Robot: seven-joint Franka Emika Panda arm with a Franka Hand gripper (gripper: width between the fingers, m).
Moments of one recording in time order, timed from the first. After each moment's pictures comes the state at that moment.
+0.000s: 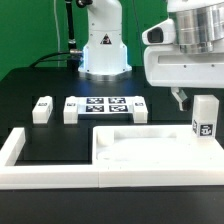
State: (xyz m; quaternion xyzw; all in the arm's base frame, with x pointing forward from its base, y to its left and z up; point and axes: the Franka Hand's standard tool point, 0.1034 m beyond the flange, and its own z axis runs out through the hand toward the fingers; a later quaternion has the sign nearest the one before) arm 0.638 0.106 0.107 -0.96 0.25 0.00 0.07
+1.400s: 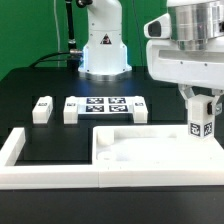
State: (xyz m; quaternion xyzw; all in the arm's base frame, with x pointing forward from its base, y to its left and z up) arm 0.644 0.103 0.108 -0.84 0.54 0.02 0.09
